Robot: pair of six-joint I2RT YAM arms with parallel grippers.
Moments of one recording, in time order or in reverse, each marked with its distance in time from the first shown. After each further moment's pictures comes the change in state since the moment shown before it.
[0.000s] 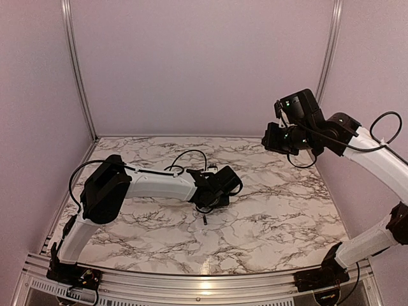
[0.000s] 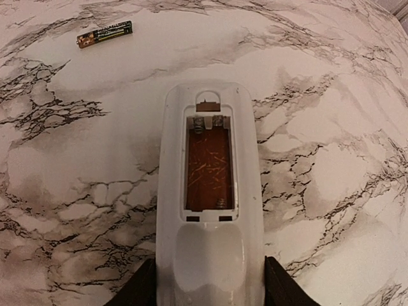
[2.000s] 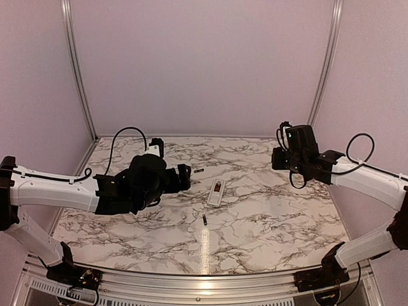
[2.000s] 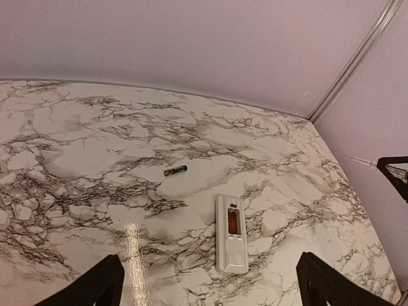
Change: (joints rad) left arm 0.000 -0.887 -0.903 0.578 -0.148 0.266; right arm -0.167 -0.044 -0.465 0.504 0.131 -0.333
